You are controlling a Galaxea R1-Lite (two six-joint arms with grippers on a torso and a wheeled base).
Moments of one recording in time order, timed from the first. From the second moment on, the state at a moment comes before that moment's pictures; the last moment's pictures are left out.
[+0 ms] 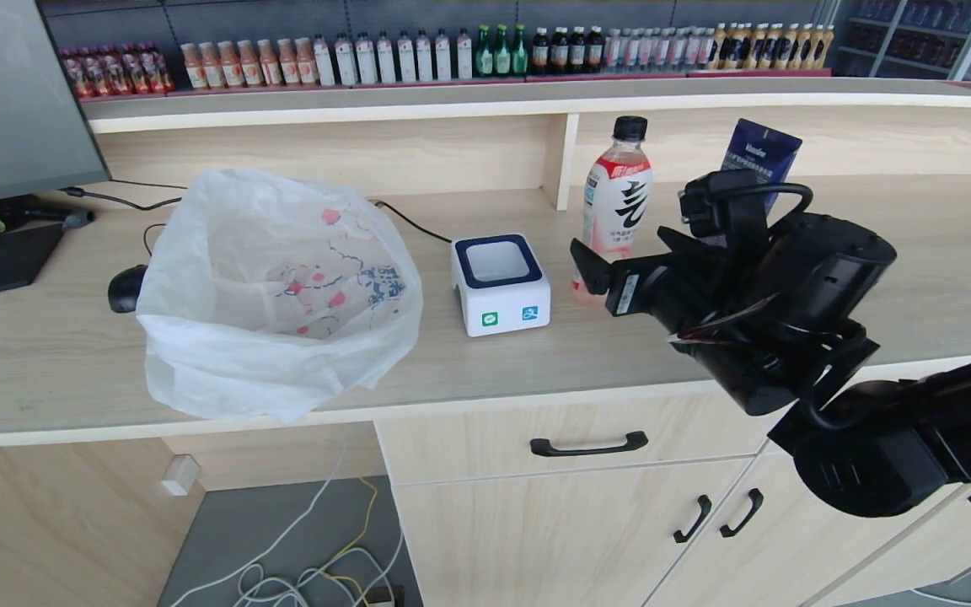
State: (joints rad) left arm 0.00 0.00 0.00 0.00 0.00 0.00; right arm 0.56 1.88 -0.92 -1.17 -0.27 -0.08
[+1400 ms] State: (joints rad) left arm 0.00 0.00 0.00 0.00 0.00 0.00; right arm 0.45 2.03 -1.13 -1.11 -0.12 -0.08
